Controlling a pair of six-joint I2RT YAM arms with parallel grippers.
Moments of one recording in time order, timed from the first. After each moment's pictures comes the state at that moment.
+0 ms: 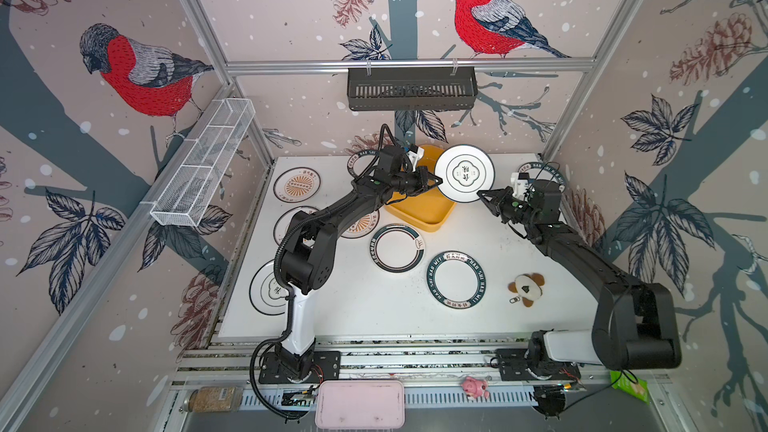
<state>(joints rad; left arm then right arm) -0.53 2.03 1.64 -0.01 0.72 -0.82 0.06 1.37 0.80 0.20 -0.66 1.02</state>
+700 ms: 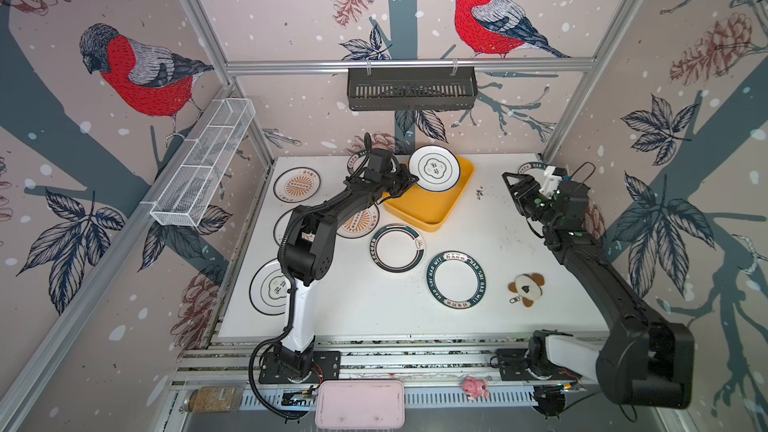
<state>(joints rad) -0.44 2.12 1.63 -0.04 0.49 -1.10 -0.07 1.18 0.80 0.14 -0.46 0.96</state>
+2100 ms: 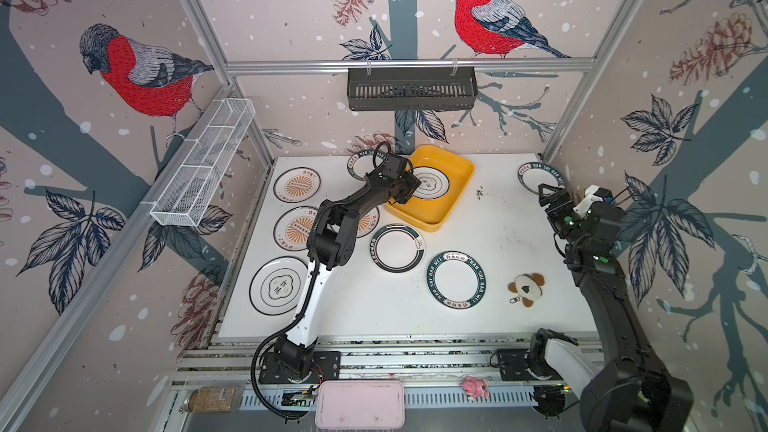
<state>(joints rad) -0.48 2.42 1.99 -0.33 0.25 -1.24 -0.28 0.98 0.69 0.05 -0.38 0.86</state>
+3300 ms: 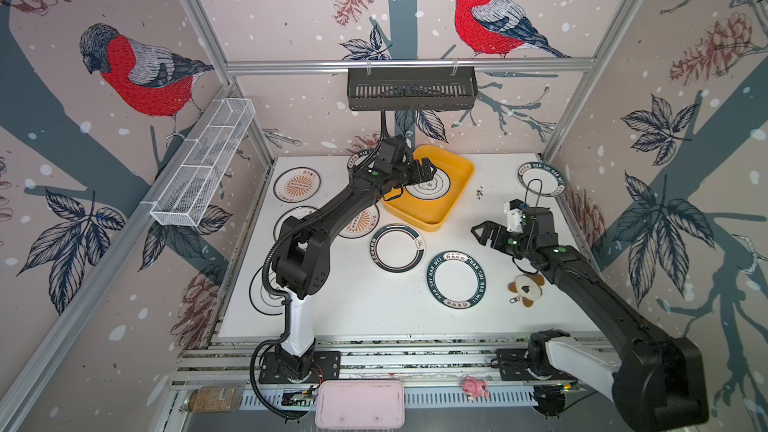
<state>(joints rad) -0.54 1.94 1.70 -0.29 0.28 -0.61 0.20 1.09 0.65 -0.33 -0.37 0.49</state>
